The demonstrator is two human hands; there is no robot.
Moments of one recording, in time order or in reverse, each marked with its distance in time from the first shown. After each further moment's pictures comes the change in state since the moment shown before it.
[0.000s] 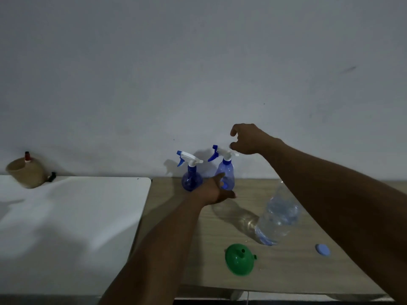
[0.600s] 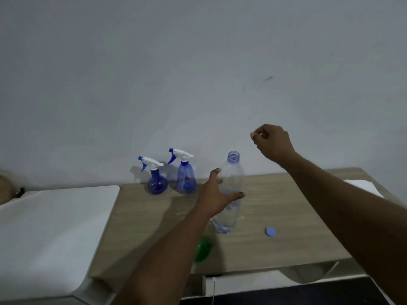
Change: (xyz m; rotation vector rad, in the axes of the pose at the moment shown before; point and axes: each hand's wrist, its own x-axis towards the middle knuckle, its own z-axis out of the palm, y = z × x) left_hand -0.073 0.107 0.127 -0.237 0.242 0.263; right_hand -0.157 0.148 -0.060 0.413 0.510 0.222
